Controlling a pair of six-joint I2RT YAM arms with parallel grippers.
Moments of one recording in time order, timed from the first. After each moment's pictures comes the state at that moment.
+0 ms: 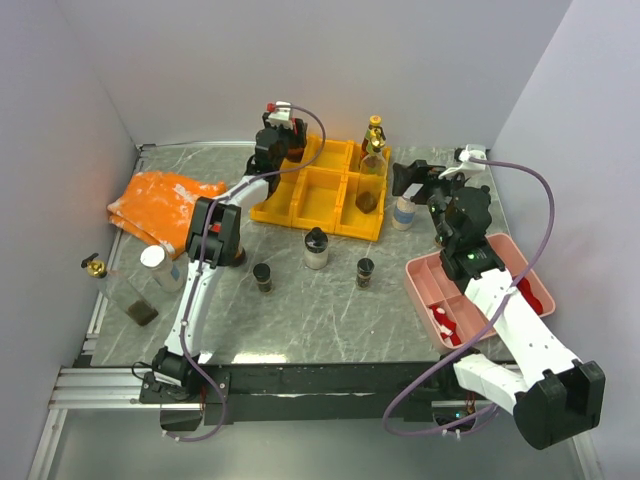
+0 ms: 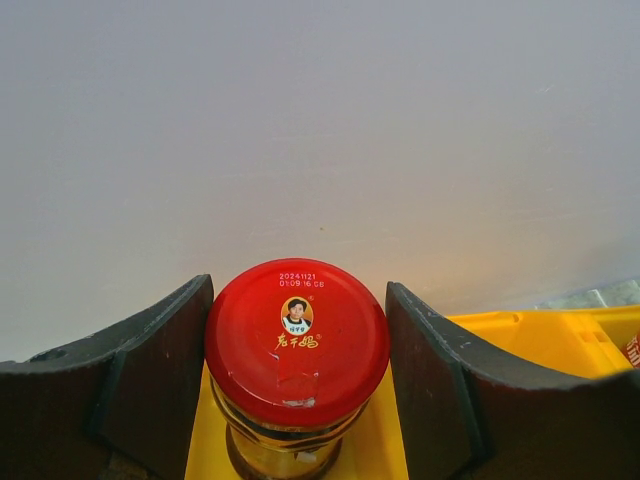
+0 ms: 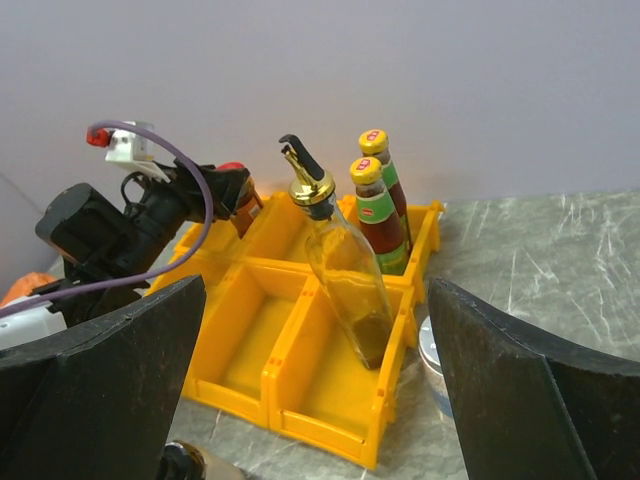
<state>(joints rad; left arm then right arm) -0.33 2.63 2.15 0.64 -0.02 -0.07 0.30 1.02 0.86 0.26 0.15 0.28</state>
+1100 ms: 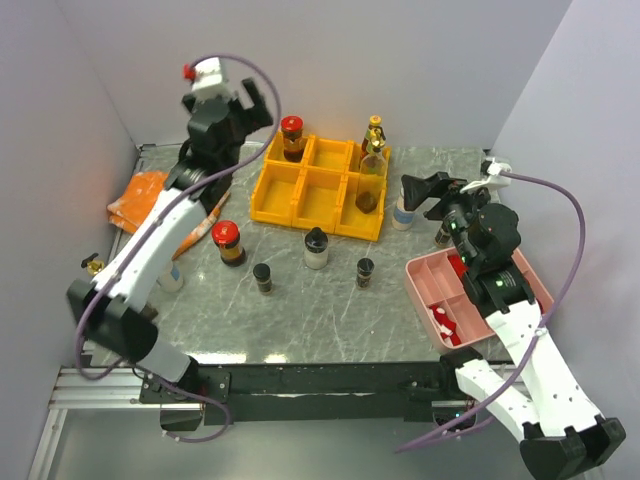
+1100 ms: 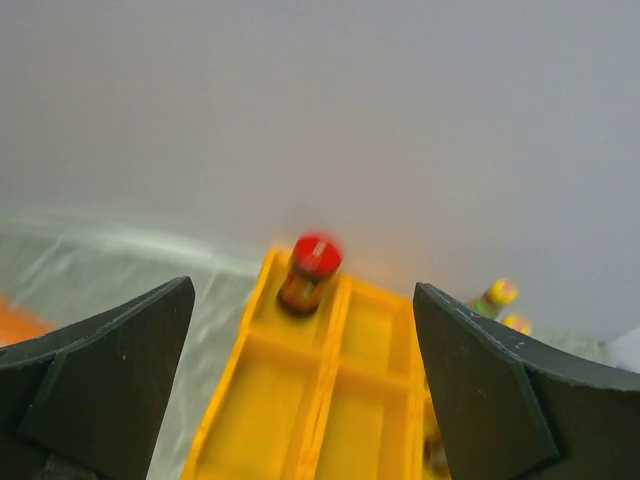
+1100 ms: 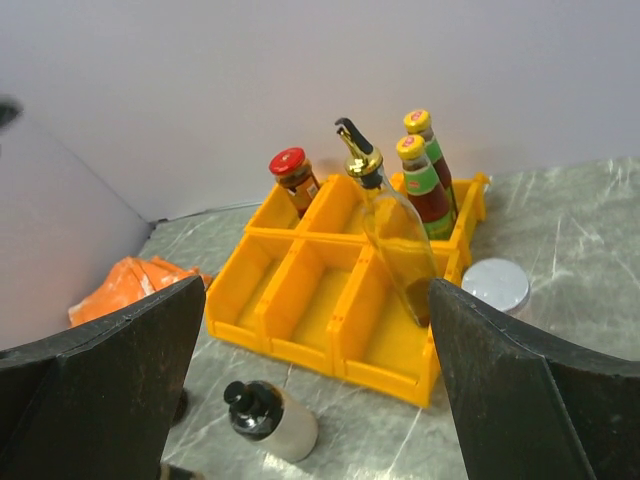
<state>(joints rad) -0.45 1.56 1.65 0.00 -0.44 -0.28 0.30 0.81 0.90 -0.01 0.08 0.40</state>
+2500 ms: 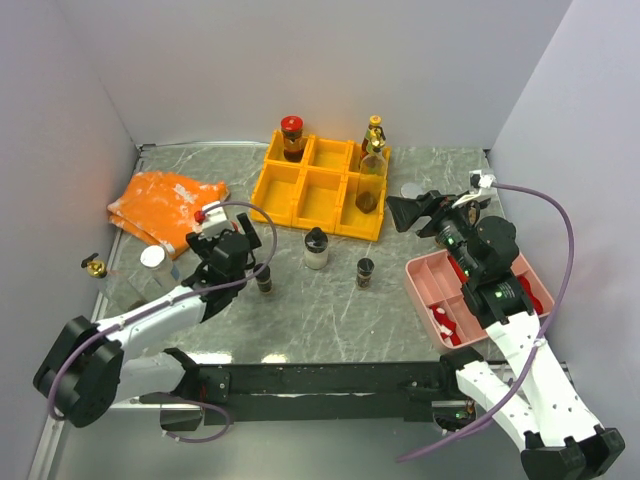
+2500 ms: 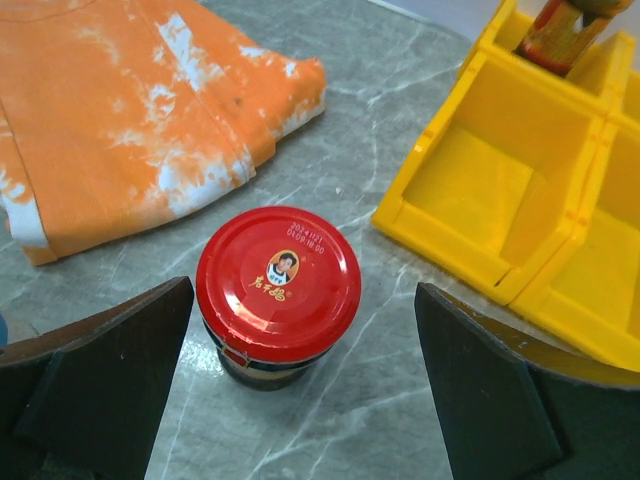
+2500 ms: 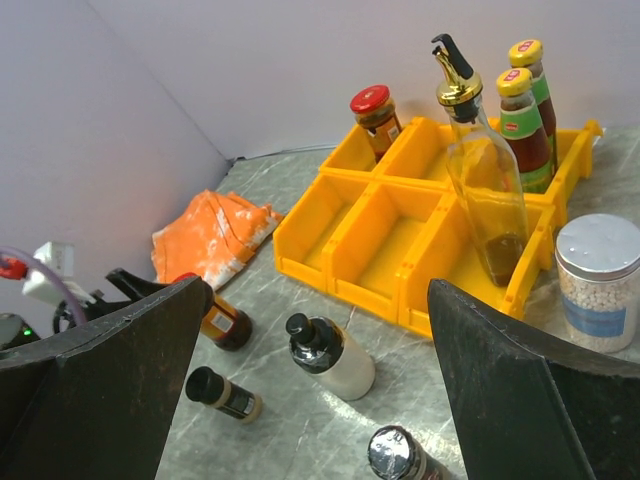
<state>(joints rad) -0.62 1.15 0.52 0.30 -0.88 -0.48 0.30 0.73 0.82 -0.03 -0.13 0.48</state>
